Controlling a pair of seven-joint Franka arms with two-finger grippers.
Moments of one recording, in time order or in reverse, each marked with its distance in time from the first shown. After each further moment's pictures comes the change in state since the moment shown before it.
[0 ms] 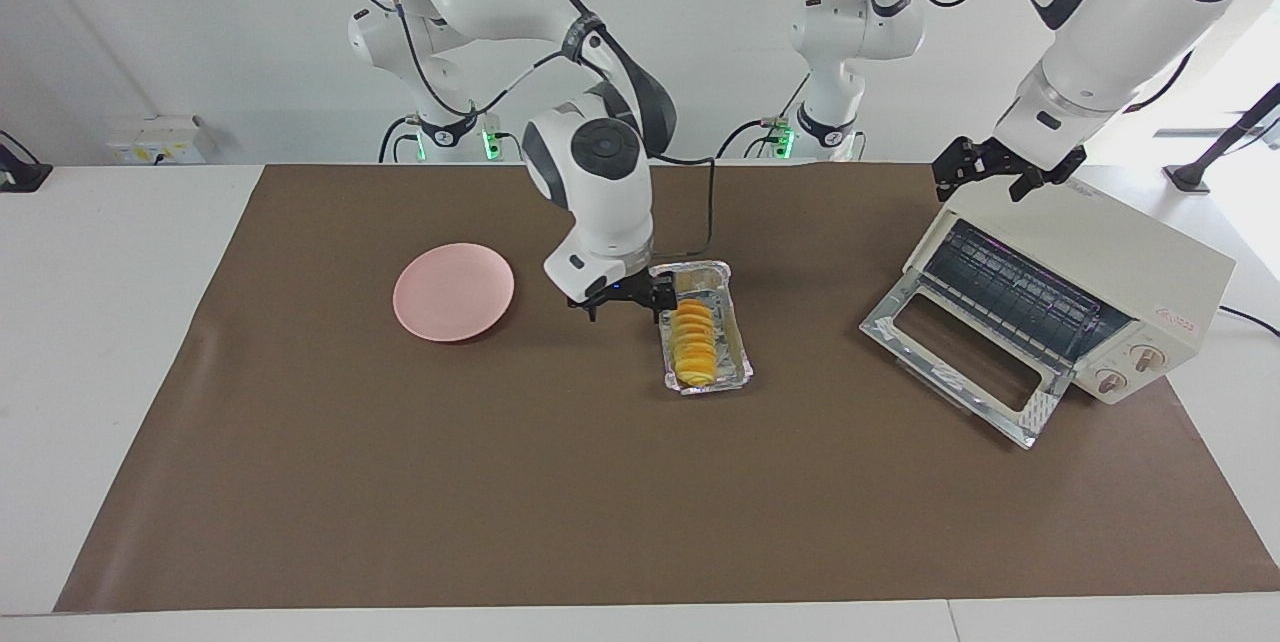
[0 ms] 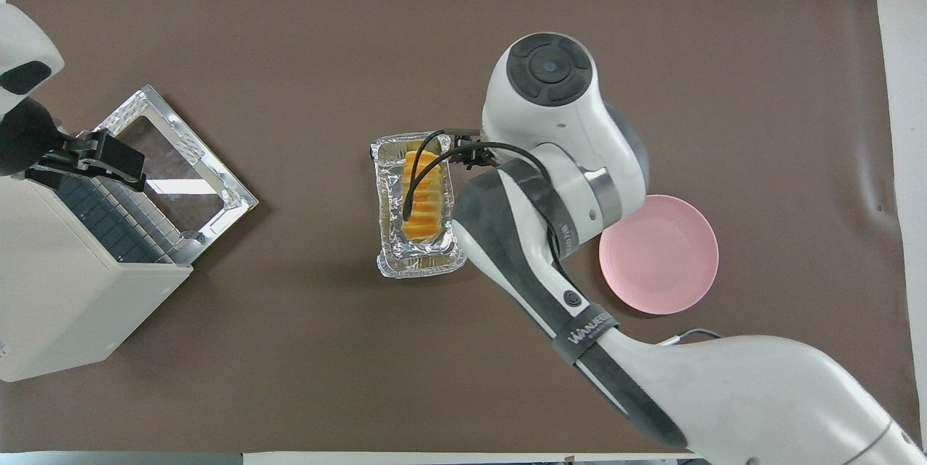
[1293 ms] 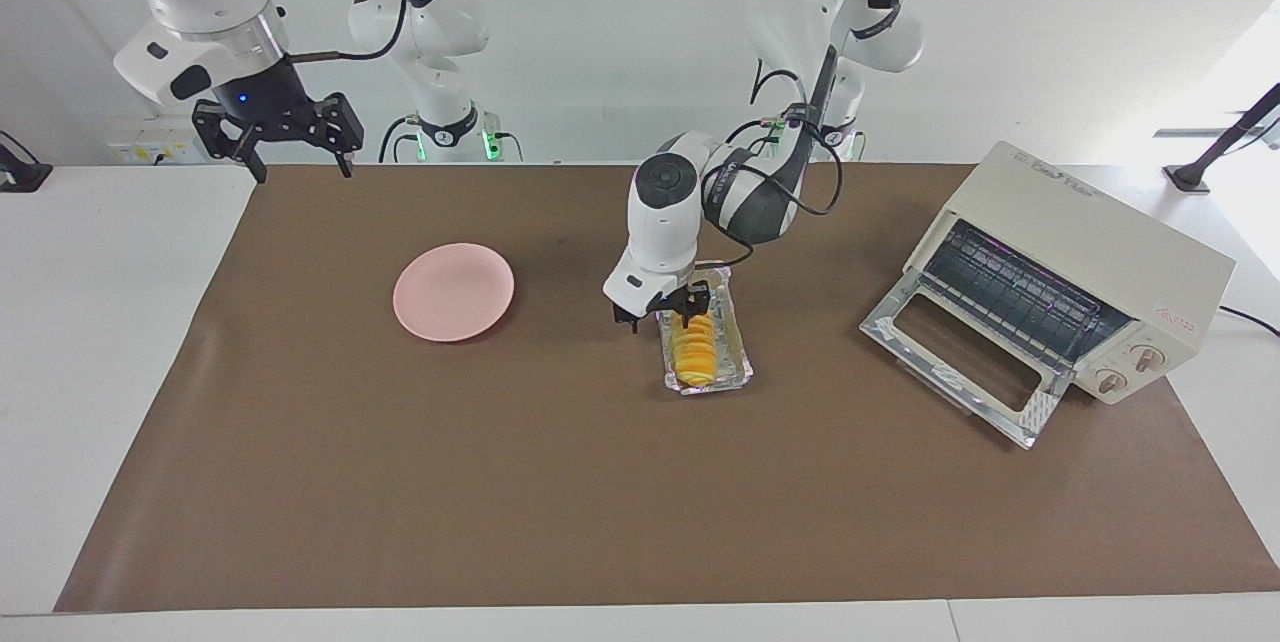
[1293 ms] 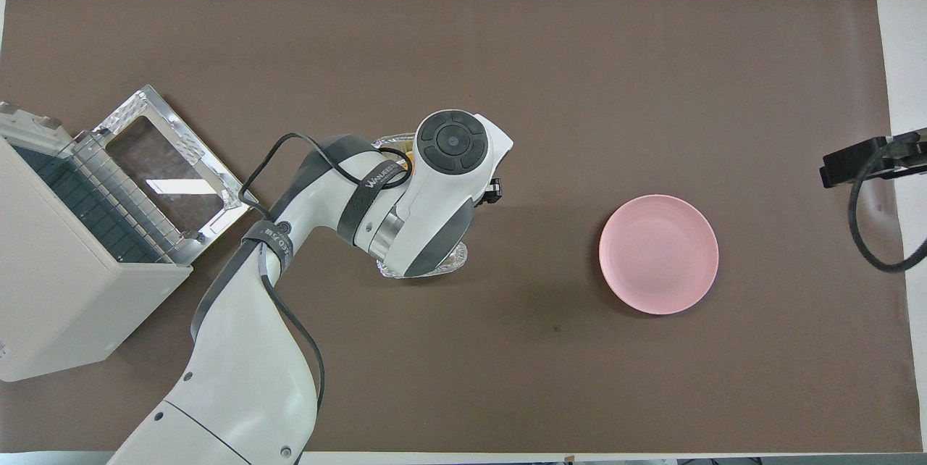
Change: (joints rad) left arm -0.535 0.425 -0.025 -0.138 -0.033 0.660 -0.657; right arm -0.466 -0.448 -0.004 -0.010 -0.097 -0.527 -0.663
